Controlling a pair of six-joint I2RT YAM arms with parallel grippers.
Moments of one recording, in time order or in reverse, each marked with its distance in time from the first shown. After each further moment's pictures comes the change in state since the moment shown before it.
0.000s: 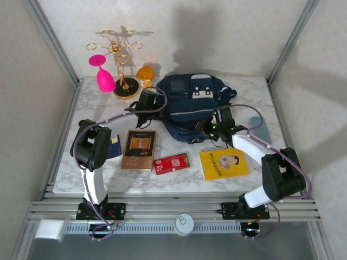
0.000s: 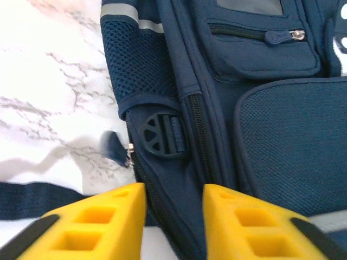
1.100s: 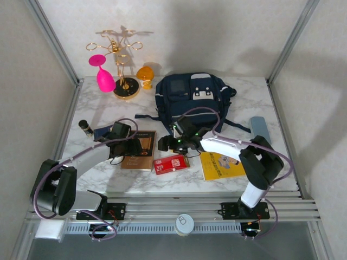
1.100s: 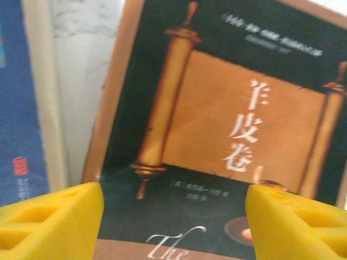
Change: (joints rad) left arm 0.132 -0.570 -0.634 -0.323 0.045 -0.160; right arm 0.446 0.249 0.224 -0.119 -0.070 -0.055
